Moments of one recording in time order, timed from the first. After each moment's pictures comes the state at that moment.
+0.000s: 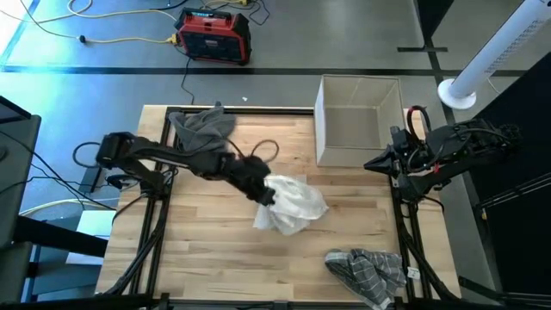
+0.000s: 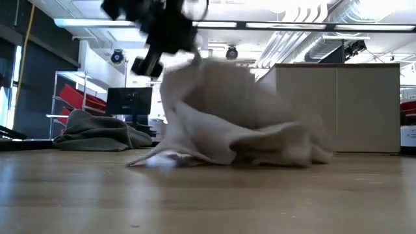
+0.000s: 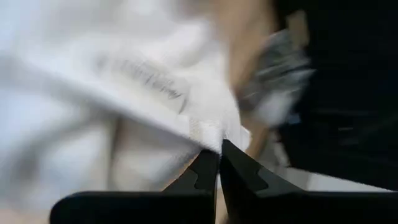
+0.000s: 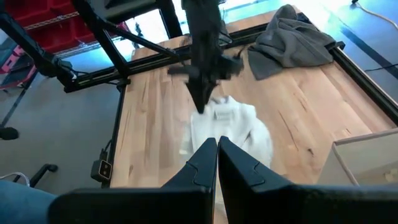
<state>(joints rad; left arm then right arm) -0.02 1.50 1.07 -0.22 0.27 -1.06 0.31 0.92 1.44 -1.05 0.24 0.42</state>
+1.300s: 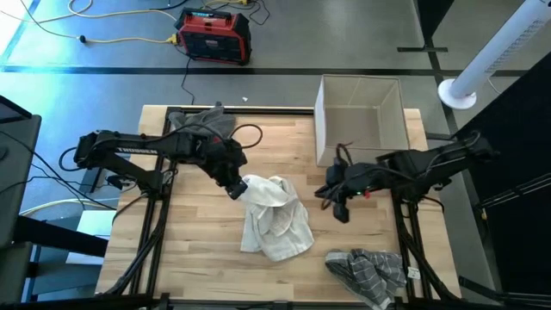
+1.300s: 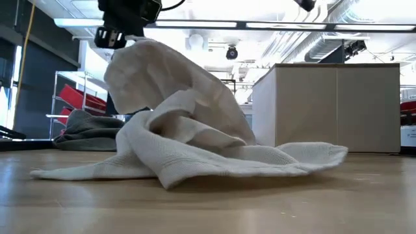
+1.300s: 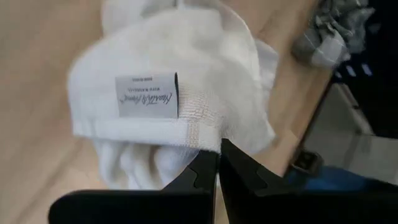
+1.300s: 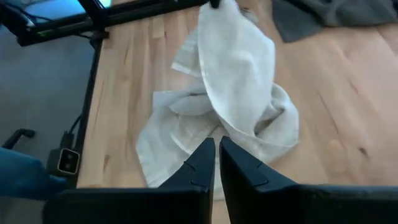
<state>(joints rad) 0.01 1.32 1.17 -0.83 0.17 -0.76 0.27 1.28 1.23 -0.64 0.14 0.39</state>
